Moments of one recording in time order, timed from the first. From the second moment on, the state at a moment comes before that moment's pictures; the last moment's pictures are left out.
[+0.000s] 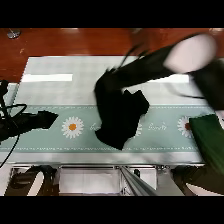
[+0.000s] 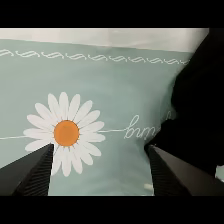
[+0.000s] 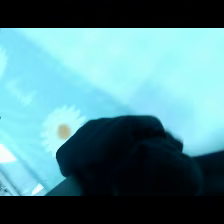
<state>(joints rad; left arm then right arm) 0.10 -0.44 0.62 1.10 -1.18 -1.46 0.65 -1.33 1.53 -1.15 1.10 1.61</state>
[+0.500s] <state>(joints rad) 0.10 -0.46 0.62 1.09 -1.18 -1.46 0.49 -1.53 1.48 -0.88 1.11 1.54</state>
